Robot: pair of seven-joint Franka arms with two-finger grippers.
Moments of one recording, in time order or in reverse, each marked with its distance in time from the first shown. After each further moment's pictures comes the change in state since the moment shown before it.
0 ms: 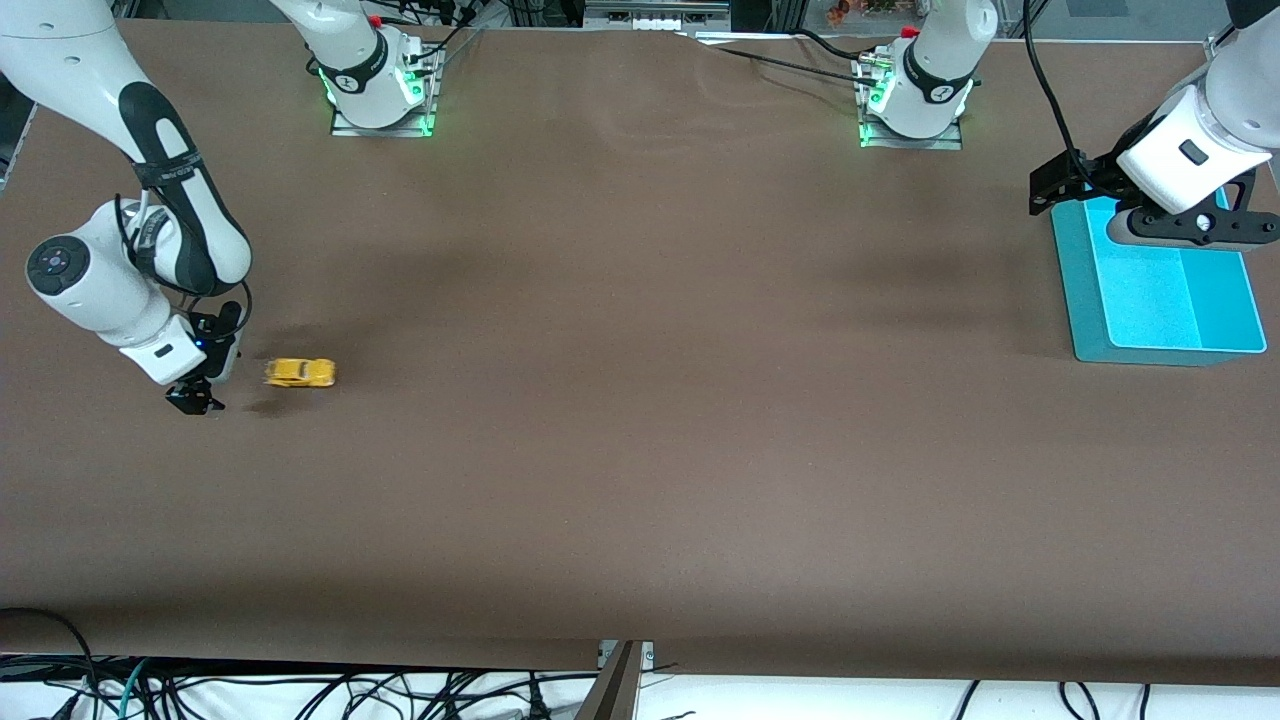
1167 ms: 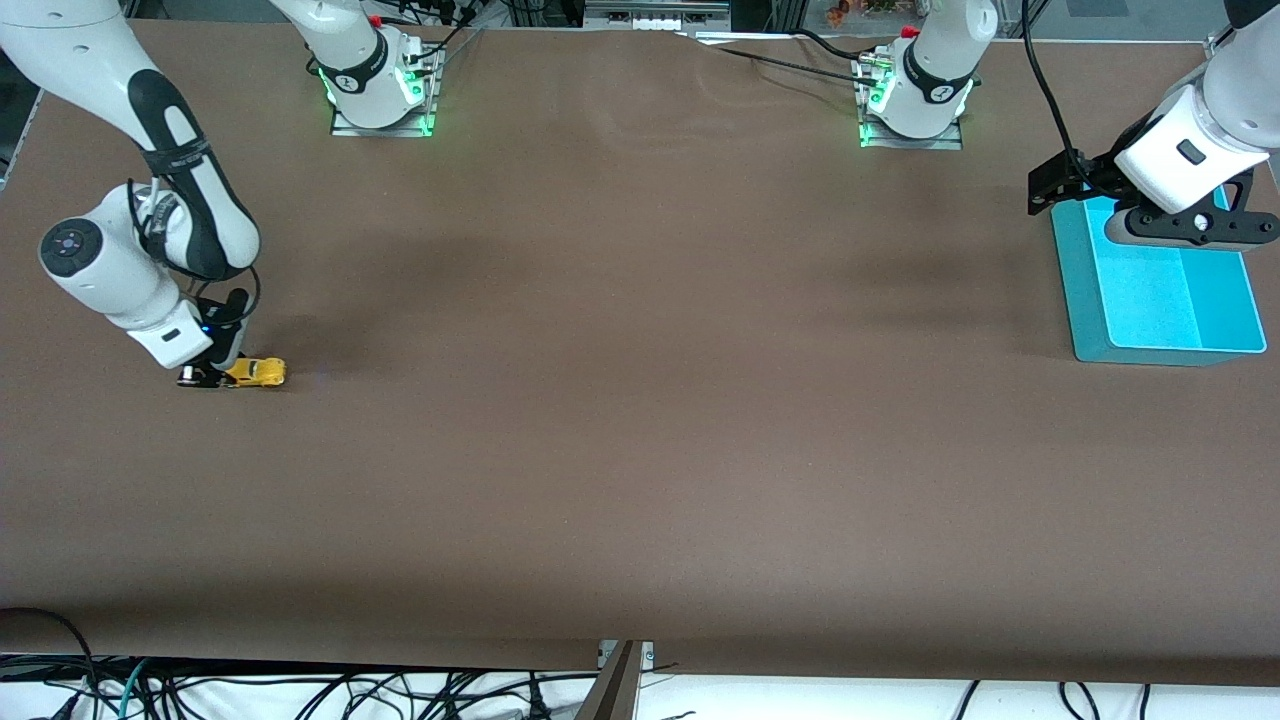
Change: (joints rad) left arm 0.000 0.000 -0.001 0.000 0.000 0.000 0.000; right arm 0.016 -0.035 -0.048 -0.109 0.000 0.088 0.013
